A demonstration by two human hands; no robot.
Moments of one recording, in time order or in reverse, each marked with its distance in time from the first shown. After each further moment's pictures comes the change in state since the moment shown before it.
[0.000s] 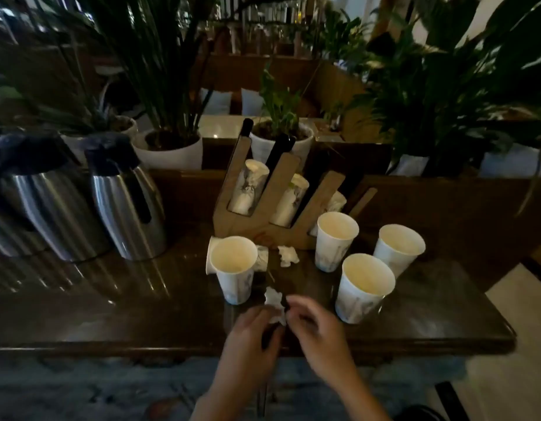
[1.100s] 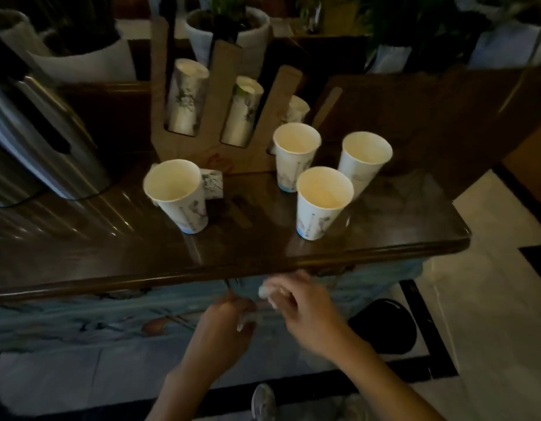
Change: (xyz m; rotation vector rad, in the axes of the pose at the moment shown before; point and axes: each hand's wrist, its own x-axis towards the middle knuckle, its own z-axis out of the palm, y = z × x) left_hand -0.052 -0.009 0.051 0.191 -0.342 -0.132; right_hand -0.067 0.049 -0.041 -0.476 -0.197 -0.075
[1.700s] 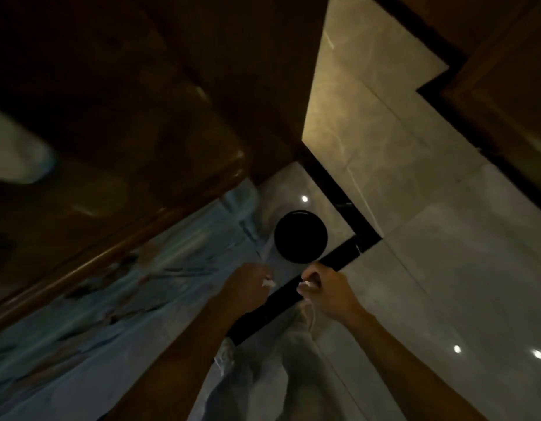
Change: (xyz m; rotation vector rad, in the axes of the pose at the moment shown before) left_hand 0.163 0.235 0.332 0.082 -0.603 0.167; right_hand -0.188 0.375 -0.106 0.238 0.072 0.872
